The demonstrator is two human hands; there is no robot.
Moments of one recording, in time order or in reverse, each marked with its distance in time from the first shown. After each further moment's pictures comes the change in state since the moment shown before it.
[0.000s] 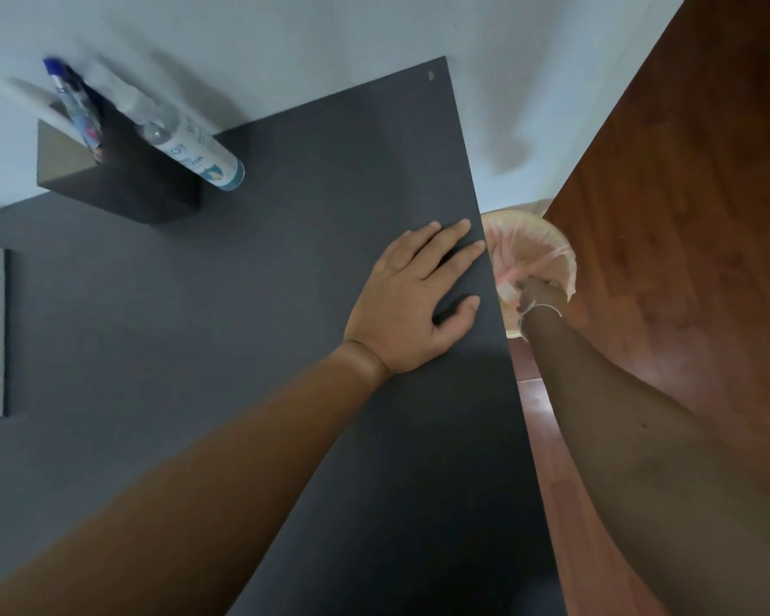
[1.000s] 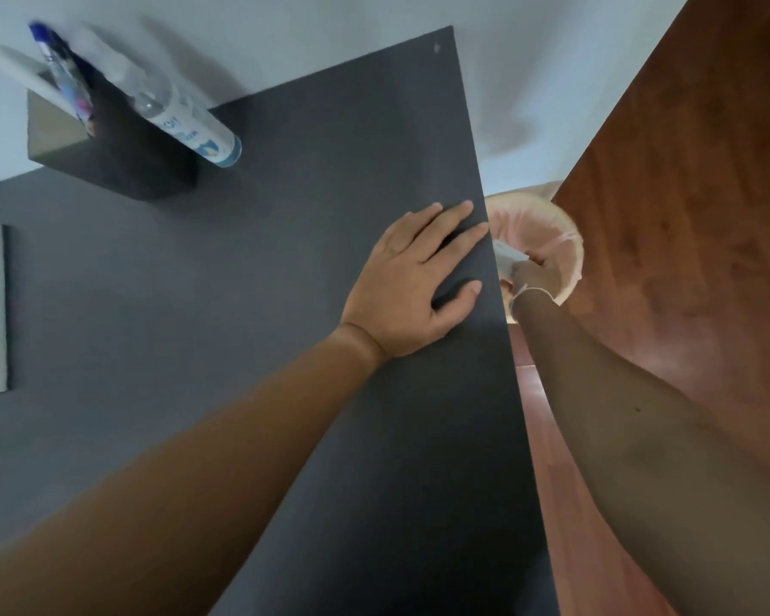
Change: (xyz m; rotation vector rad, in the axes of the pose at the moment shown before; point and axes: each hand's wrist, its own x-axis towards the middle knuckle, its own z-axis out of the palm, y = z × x) left_hand 0.000 0.001 -0.002 0.012 0.000 0.015; right_hand -0.023 -0.004 0.013 0.035 0.090 -0.041
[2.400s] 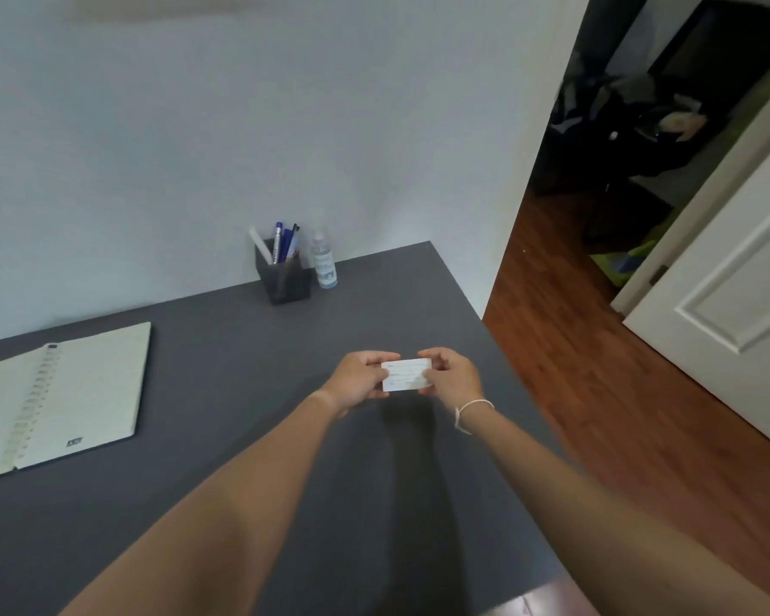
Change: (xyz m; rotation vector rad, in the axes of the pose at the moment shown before) left_hand -0.181 -0.047 -0.107 -1.089 -0.220 -0.482; right_hand -0.341 0.069 -0.031 -0.330 -0.290 -0.685
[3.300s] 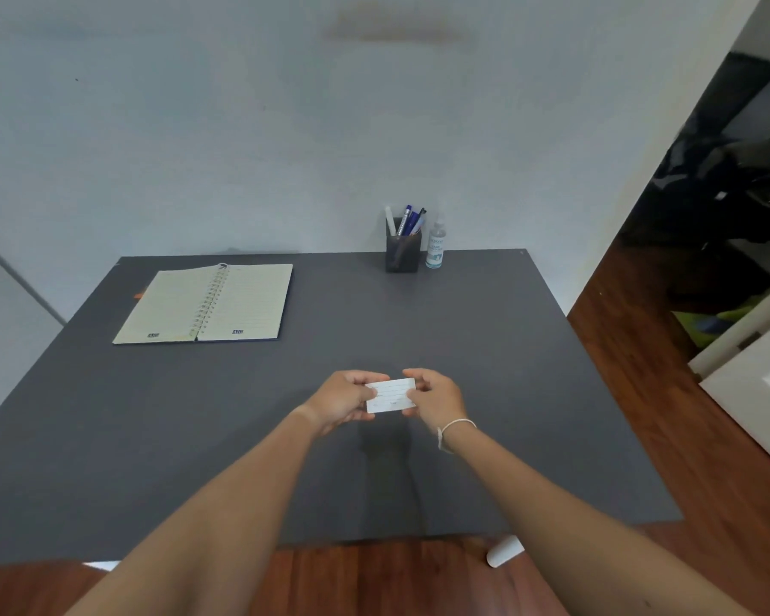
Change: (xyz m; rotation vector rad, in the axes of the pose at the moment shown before) left_hand -0.176 -0.103 -0.089 -0.189 0.159 -0.058; right_hand -0.160 0.012 0.119 -0.103 -0.287 -0.065
